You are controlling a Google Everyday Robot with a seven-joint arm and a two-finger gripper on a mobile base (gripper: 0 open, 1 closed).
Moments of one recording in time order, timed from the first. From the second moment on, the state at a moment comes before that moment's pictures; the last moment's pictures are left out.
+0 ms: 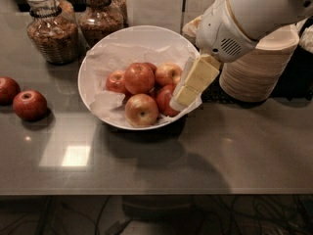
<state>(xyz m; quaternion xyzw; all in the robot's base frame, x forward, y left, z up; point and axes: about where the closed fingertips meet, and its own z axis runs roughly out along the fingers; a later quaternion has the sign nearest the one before) 0.494 -0.056 0.977 -0.62 0.71 0.11 0.32</state>
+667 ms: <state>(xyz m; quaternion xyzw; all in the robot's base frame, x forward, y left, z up) 0.515 -0.015 0.969 -0.60 0.69 0.18 0.36</state>
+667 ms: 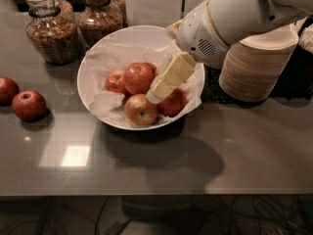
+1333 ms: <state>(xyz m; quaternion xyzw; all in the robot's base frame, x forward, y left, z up) 0.517 0.023 0.953 -0.61 0.68 0.20 0.36</state>
